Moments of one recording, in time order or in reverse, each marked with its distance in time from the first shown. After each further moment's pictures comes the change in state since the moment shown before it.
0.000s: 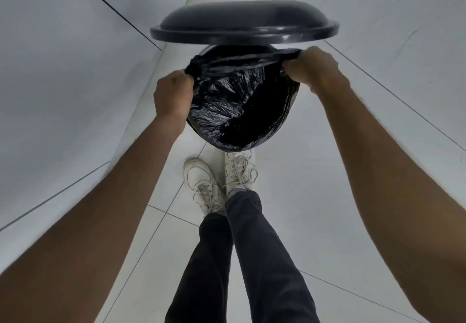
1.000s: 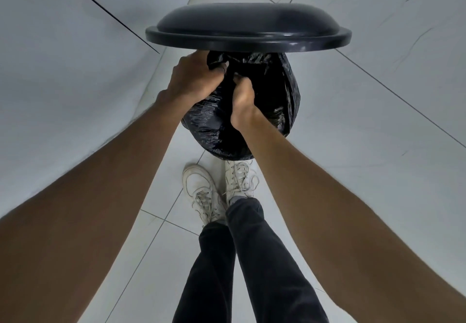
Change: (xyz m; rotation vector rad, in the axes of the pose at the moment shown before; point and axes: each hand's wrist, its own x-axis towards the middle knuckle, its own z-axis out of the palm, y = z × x) left_hand 0.011 0.041 0.032 0.675 -0.160 0.485; right_hand -0.018 -0.061 0.139 1.246 -0.361 0.288
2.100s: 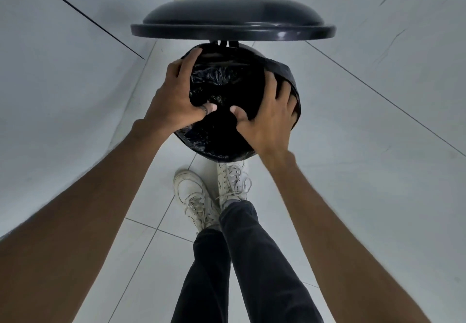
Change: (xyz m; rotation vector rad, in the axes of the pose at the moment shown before) left_hand -0.024 -0.040 0.008 -0.072 -0.056 0.236; right_hand -0.059 0.013 -0.078 -1.070 0.458 -0.825
